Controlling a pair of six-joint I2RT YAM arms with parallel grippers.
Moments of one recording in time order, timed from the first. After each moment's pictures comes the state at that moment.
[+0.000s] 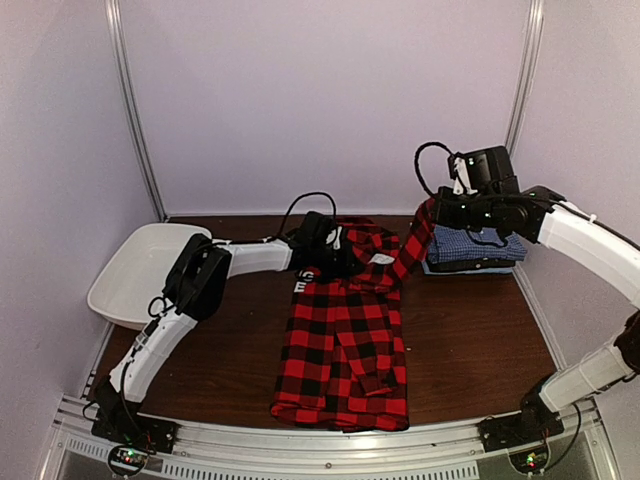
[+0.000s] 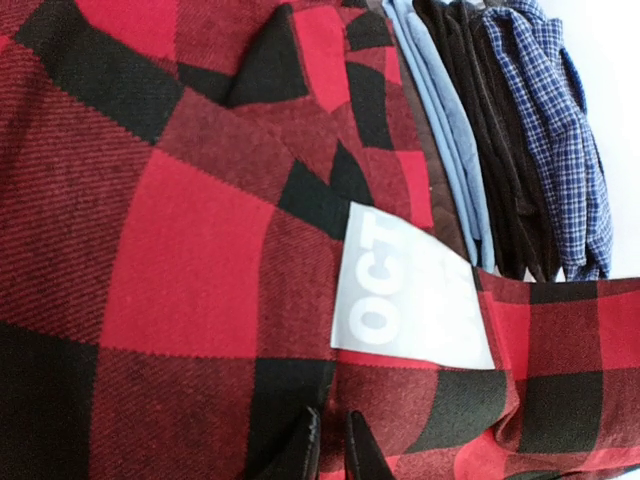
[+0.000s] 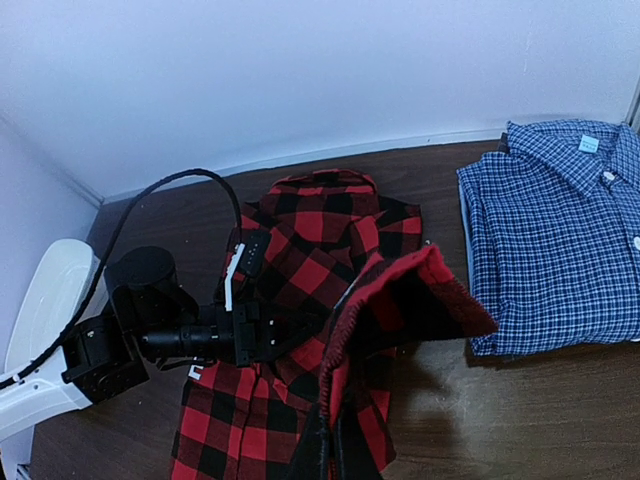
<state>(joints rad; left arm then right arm) -0.70 2.69 2.17 -0.10 0.46 -0.75 0.50 1.35 1.29 -0.48 0.15 0.50</state>
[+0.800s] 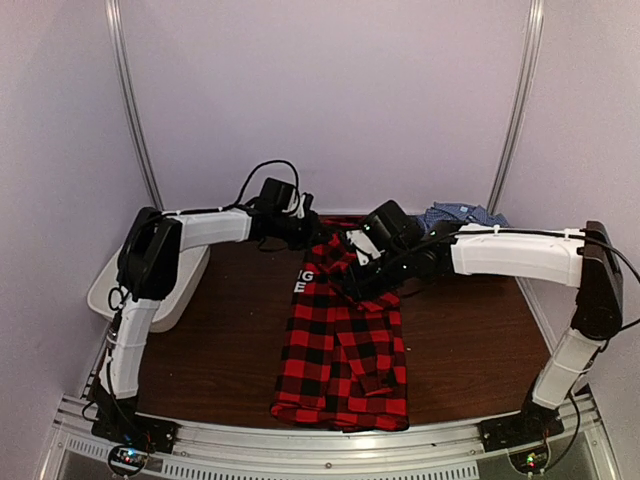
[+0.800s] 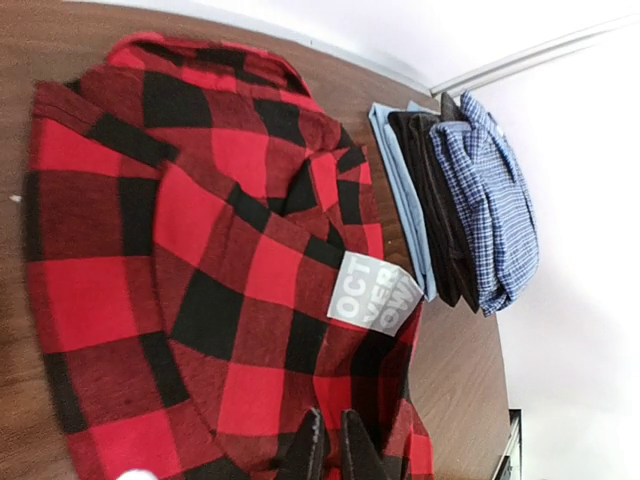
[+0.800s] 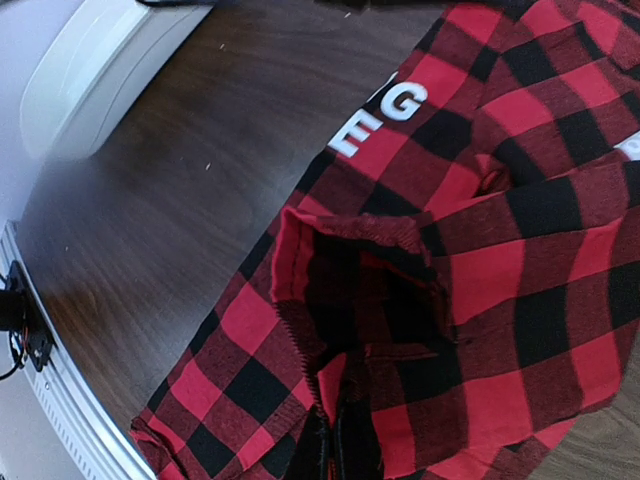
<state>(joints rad) -0.59 2.38 1.91 -0.13 0.48 -0.72 0.86 1.69 1.32 -0.48 -0.08 0.41</state>
